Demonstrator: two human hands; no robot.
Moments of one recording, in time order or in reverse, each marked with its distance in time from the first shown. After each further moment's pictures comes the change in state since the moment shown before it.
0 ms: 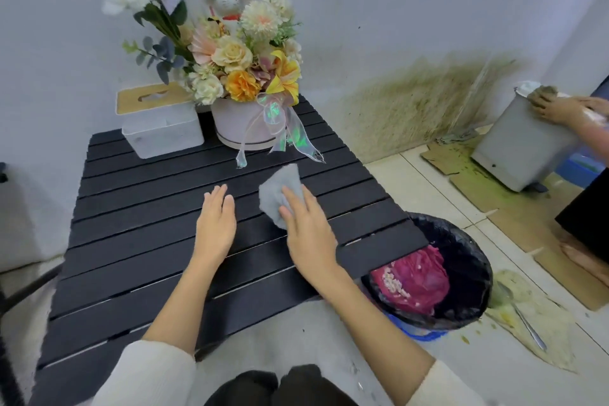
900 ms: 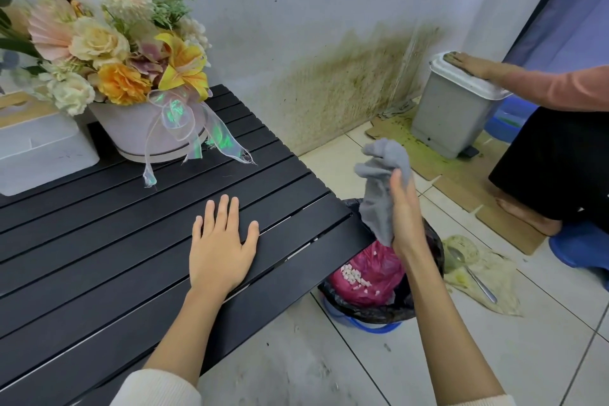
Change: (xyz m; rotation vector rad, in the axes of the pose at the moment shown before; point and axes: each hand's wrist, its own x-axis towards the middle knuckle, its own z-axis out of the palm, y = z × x) left_hand 0.007 0.006 0.128 0.774 -0.145 0.422; right_hand 0.011 0.161 -0.142 0.740 0.404 0.377
